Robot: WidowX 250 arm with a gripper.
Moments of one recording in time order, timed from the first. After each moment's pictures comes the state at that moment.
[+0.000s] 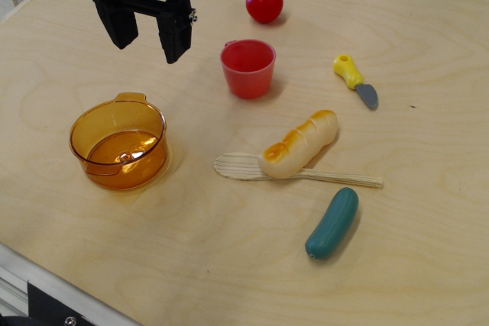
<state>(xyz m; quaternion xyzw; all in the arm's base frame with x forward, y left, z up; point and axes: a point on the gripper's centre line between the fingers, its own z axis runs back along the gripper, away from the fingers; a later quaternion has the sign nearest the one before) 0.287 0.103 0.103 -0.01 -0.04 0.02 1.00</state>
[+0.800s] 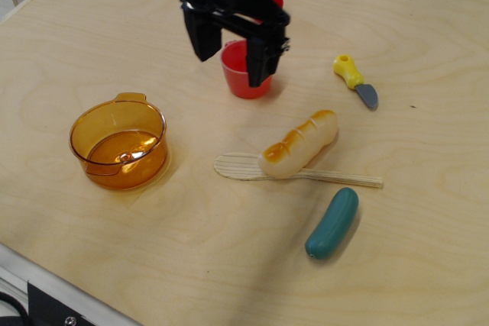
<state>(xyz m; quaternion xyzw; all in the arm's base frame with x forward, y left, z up) 0.293 0.021 0.111 0.02 -0.06 -0.06 1.00</state>
